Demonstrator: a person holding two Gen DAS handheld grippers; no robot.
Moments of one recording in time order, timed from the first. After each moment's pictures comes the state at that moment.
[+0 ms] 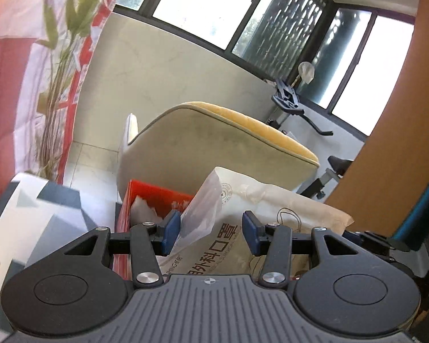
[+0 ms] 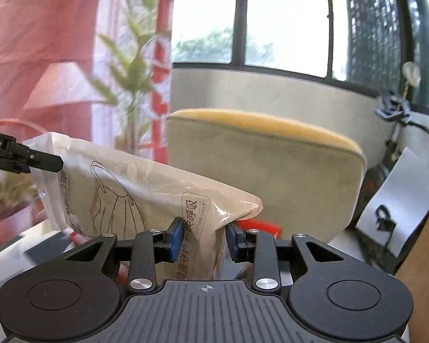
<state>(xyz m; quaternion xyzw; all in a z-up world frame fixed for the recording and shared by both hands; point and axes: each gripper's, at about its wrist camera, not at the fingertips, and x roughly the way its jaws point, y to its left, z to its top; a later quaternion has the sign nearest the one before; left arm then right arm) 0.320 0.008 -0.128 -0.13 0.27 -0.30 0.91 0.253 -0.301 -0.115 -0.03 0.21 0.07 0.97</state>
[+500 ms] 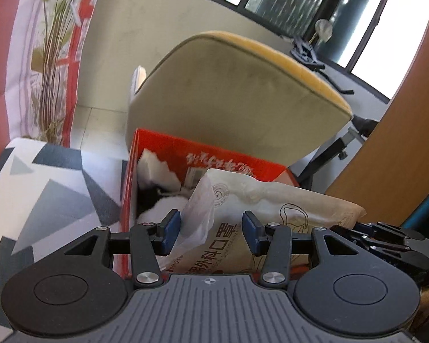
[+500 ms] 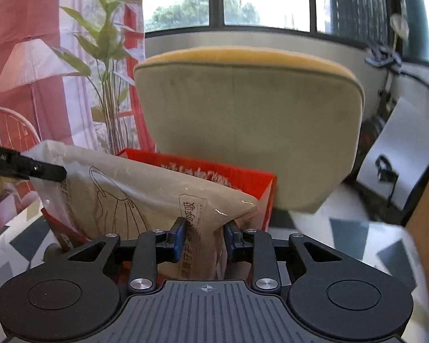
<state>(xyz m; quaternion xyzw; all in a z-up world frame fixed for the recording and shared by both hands) 0.349 -0.009 -0.183 -0.09 0.36 -0.29 0.88 0.278 -0.322 -0.178 0.02 0.30 0.06 0.95</state>
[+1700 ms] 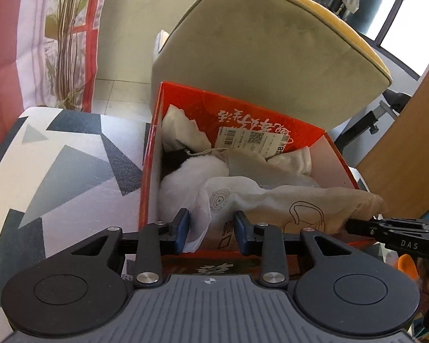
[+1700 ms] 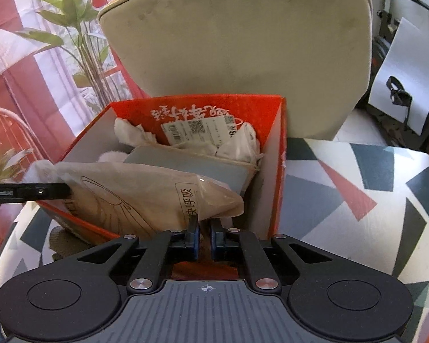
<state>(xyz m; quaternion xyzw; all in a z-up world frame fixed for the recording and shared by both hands) 0.366 -0.015 -0.217 -0.06 0.42 -0.24 0.87 0.314 -0.327 -0.215 0.10 0.42 0.06 0.90</state>
